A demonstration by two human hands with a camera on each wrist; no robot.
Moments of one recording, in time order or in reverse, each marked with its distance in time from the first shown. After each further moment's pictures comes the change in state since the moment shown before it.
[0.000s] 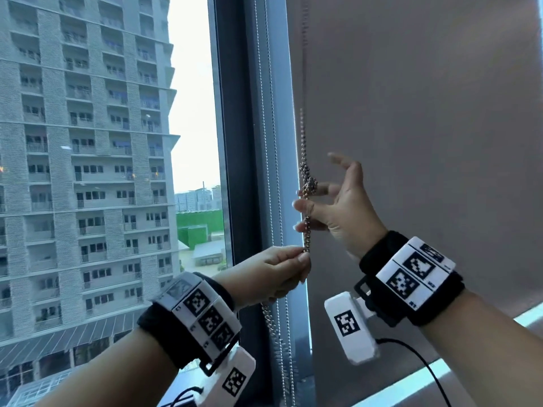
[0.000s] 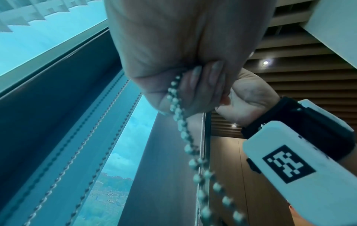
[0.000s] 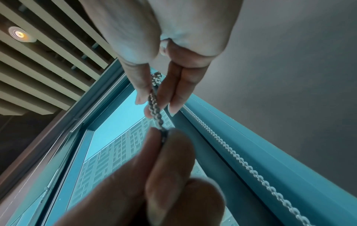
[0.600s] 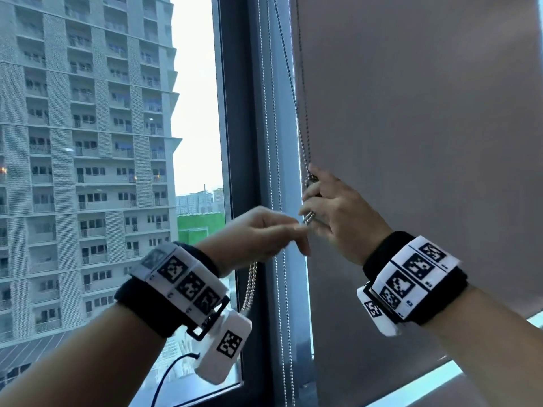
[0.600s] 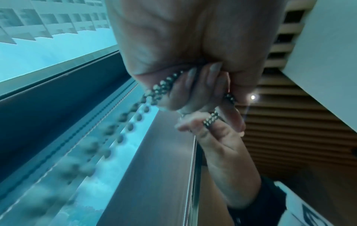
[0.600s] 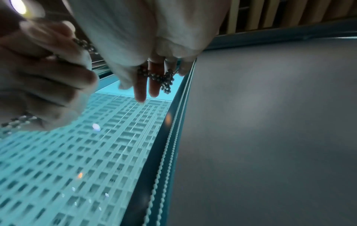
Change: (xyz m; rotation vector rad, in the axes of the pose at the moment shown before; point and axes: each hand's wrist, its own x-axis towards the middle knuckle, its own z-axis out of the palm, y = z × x) left_hand -0.006 0.048 -0.034 0.109 0.006 0.215; right_hand 0.015 0.009 -0.021 -1.152 -0.271 -0.678
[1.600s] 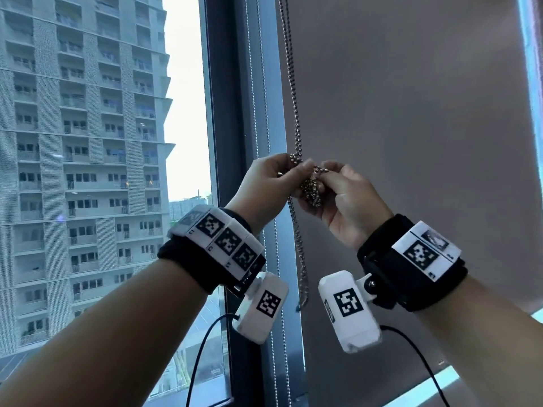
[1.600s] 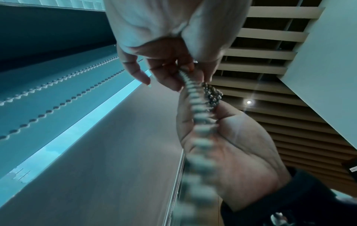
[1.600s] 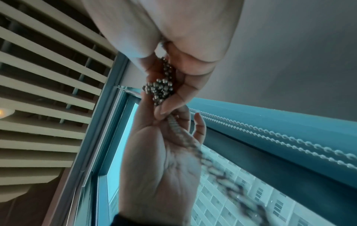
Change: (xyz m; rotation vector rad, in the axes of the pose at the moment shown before) left_hand 0.080 0.021 0.001 -0.030 0.580 0.152; right_hand 0.033 -0.011 -0.022 1.561 0.369 0.806
